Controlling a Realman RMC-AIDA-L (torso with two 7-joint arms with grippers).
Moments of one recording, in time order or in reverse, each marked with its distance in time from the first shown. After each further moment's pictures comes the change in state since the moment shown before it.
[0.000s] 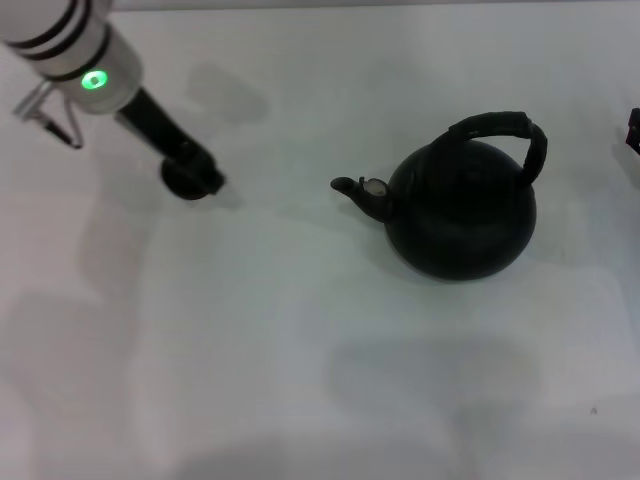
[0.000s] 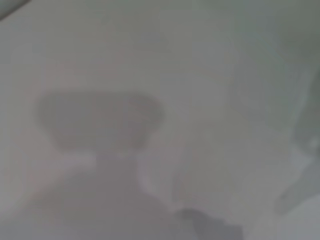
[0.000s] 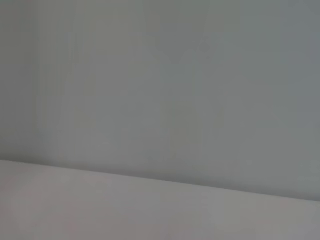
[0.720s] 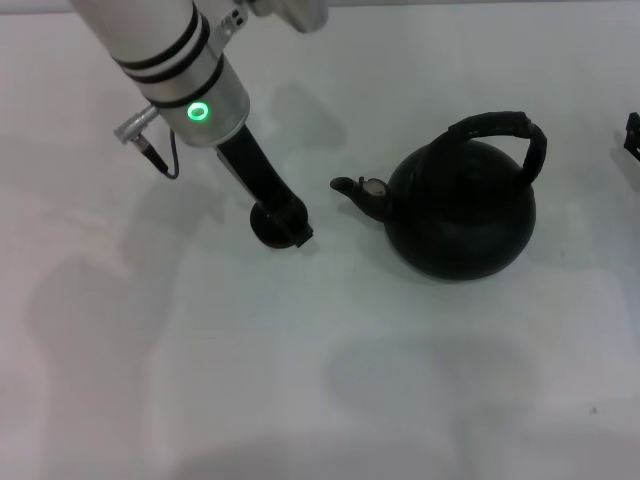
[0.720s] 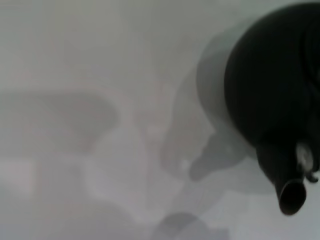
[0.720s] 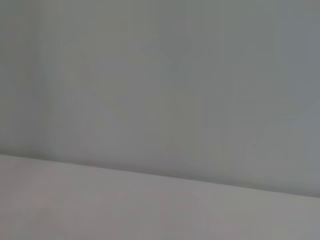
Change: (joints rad) left arm -0.127 -0.016 0.201 -0.160 -0.240 0.023 0.042; right arm -0.006 0.000 -0.011 0.001 -0.002 0.002 0.000
